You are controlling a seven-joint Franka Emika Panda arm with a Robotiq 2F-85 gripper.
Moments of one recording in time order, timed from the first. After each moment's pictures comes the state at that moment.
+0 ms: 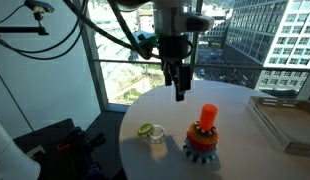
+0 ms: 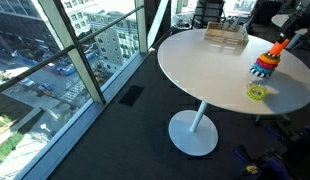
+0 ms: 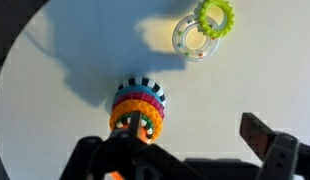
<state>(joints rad) -0.20 -0.14 -0.21 -2.36 -0.03 2.29 0.05</state>
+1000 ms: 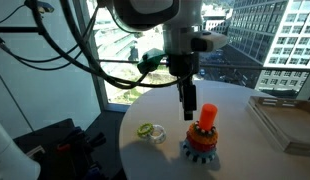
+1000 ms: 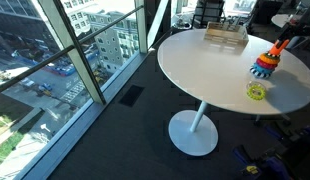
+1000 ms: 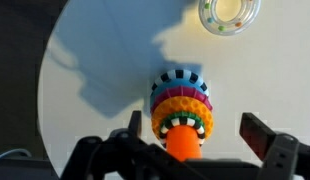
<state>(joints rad) -0.24 -0.03 -0.23 -2.36 -0.14 2.42 0.36</state>
